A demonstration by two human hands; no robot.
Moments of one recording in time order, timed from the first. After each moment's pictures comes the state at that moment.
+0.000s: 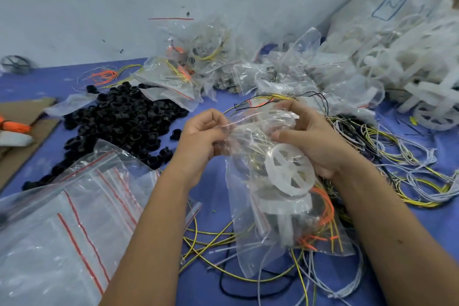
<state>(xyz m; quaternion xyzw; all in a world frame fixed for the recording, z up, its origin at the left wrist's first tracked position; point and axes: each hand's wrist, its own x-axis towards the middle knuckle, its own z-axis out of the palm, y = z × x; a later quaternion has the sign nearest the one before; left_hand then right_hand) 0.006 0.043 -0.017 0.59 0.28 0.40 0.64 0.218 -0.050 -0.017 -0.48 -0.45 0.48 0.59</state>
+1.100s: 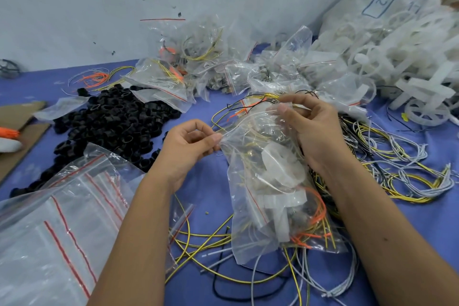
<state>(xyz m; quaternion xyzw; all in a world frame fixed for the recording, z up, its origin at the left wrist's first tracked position) -0.008 0.059 -0.038 0.63 0.32 0.38 0.60 0.219 -0.044 -0.018 -0.50 -0.35 0.33 0.72</state>
